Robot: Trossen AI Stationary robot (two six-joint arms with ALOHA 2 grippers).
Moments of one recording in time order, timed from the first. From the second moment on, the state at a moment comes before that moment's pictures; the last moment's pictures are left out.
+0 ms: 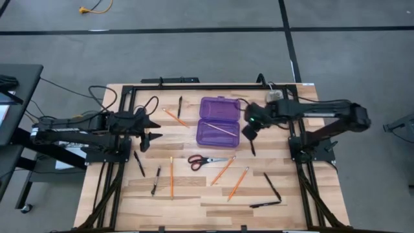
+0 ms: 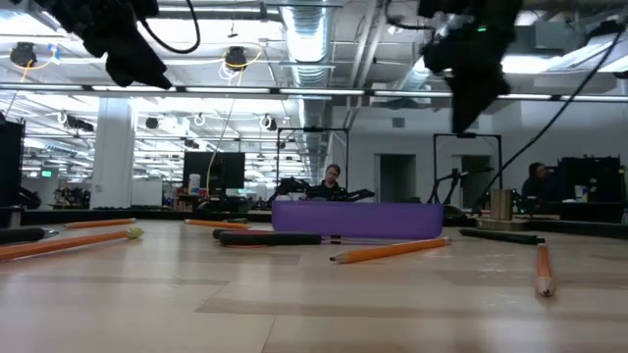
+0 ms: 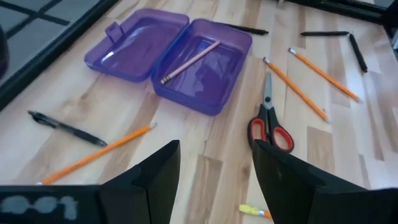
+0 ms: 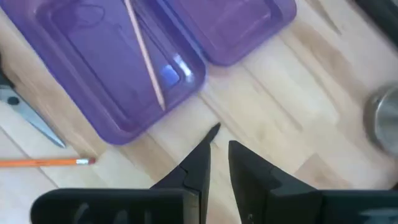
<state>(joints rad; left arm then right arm) 0.04 0.60 0.63 -0.61 -0.12 -0.24 -0.11 1.30 1.07 -1.04 0.24 0.55</state>
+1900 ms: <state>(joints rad) 0.02 0.56 0.58 -0.52 -0.09 -0.25 -0.10 1.60 0.75 -0.64 0.13 0.73</state>
